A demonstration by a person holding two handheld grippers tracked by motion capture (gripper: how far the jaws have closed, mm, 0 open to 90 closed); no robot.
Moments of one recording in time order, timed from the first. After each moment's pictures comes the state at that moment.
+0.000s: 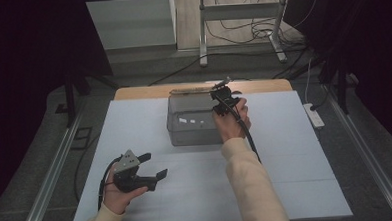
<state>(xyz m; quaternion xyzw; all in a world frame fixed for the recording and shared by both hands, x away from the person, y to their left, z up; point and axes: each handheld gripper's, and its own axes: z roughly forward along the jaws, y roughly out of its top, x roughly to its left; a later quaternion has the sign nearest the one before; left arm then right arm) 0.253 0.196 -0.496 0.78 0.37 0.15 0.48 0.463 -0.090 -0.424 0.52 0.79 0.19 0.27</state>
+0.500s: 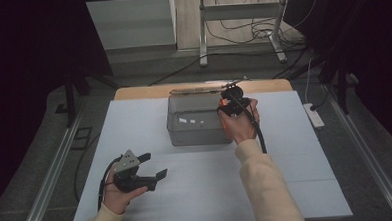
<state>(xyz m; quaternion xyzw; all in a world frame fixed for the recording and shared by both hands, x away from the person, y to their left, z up) 0.253 0.197 -0.498 0.78 0.37 0.15 0.48 0.454 -0.122 -0.415 0.50 0.79 0.28 0.21</state>
